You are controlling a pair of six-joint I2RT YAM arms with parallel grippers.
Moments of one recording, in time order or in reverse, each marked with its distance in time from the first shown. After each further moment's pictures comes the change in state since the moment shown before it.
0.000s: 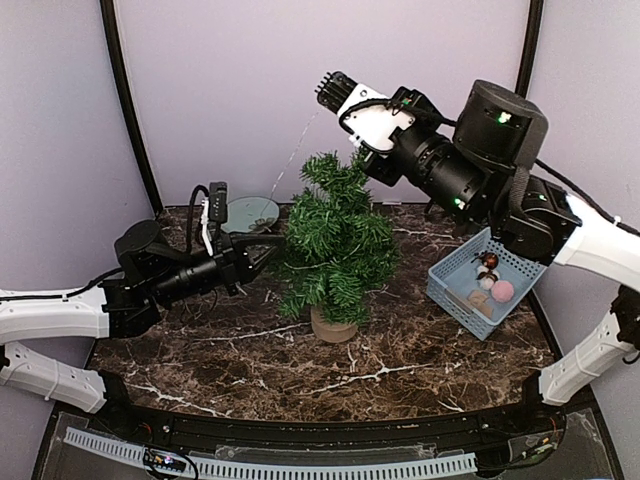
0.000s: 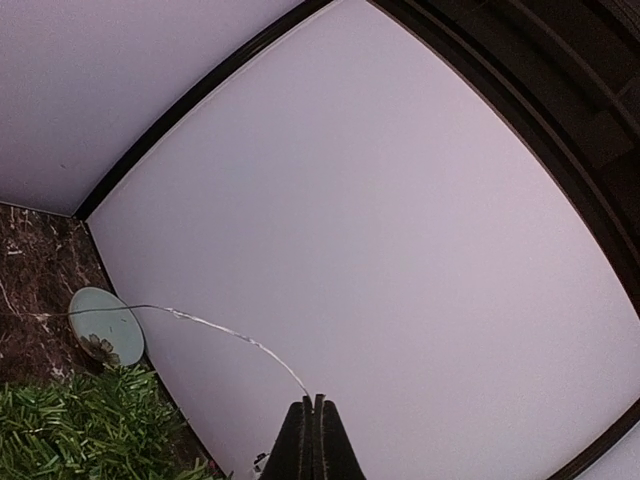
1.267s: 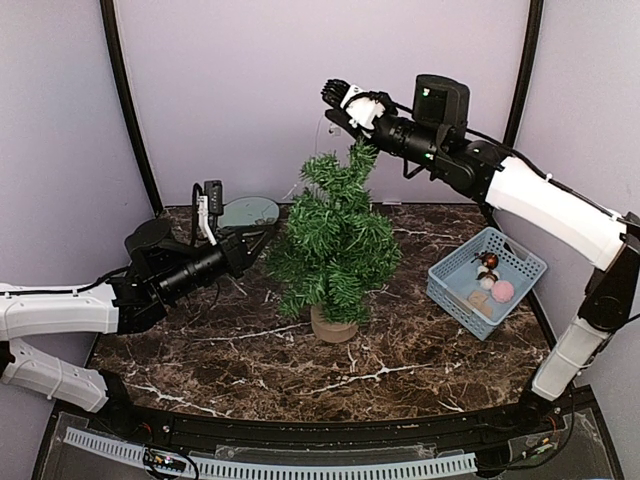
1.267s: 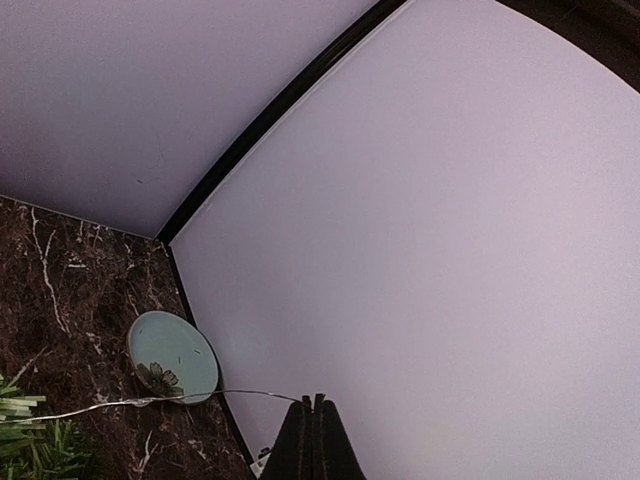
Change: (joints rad) left arm 0.078 0.056 -0.012 0.005 -0.198 -0.076; right arm -0.470 0.254 0.141 -0.069 -0.760 0.251
